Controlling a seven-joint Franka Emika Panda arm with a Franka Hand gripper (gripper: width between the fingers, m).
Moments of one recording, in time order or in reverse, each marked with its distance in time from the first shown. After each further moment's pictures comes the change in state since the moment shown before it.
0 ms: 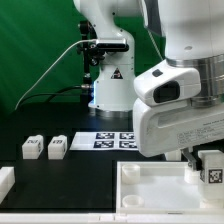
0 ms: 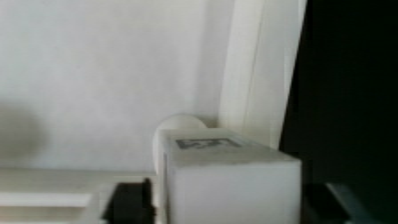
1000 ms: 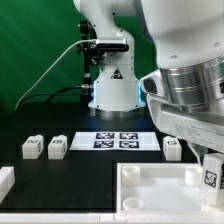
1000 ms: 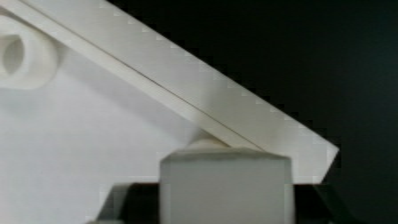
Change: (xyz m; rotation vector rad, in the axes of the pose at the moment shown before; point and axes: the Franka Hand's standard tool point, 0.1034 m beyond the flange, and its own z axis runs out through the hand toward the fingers) arm 0.011 -0.007 0.003 0.083 -0.022 1.131
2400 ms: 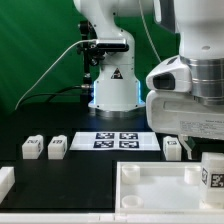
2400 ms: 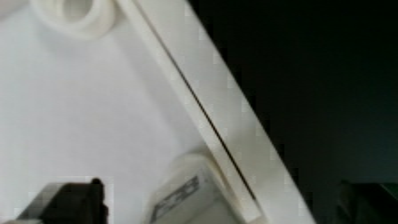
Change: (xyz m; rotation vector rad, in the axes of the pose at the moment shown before) arm -0.013 0.007 -0.002 -0.112 0.005 -0.573
